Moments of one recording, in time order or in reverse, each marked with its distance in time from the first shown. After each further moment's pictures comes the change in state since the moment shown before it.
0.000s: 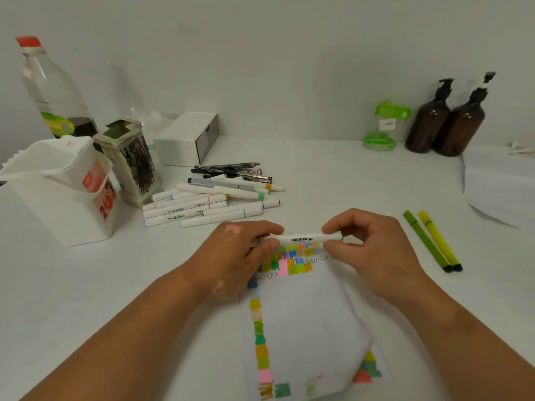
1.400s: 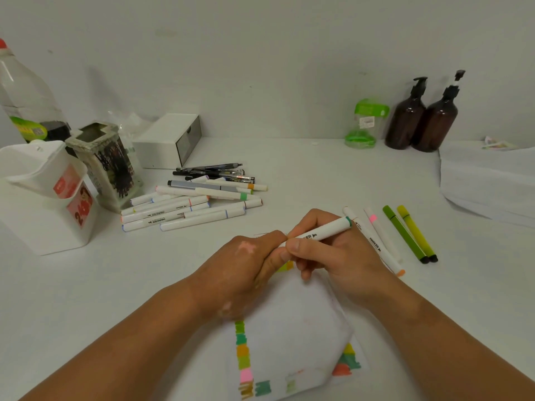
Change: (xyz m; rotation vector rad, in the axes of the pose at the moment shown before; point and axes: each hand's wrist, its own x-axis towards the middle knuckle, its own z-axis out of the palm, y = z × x) left_hand -0.003 0.030 0.022 0.067 -0.048 0.266; right_hand -0.009 -0.015 0.014 0.439 -0.241 0.044
